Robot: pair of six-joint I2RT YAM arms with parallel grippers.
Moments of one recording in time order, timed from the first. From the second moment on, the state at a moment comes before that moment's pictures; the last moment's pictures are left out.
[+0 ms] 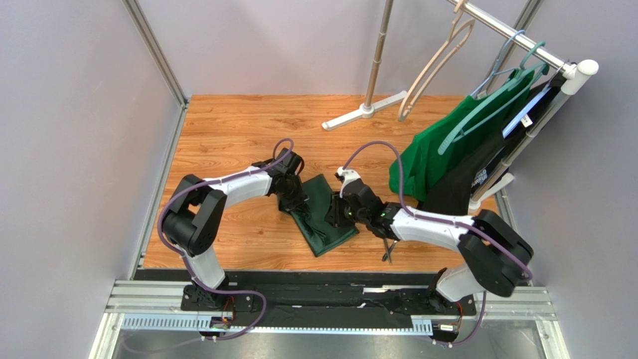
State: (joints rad) left arm -0.56 1.74 1.03 -0.44 0.20 -0.91; right arm 0.87 1.42 0.68 0.06 0.03 0.59
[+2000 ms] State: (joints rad) left arm -0.65 1.75 1.14 -0.56 0.16 -0.86; right arm 0.88 1.54 0.68 -0.01 -0.23 0.56
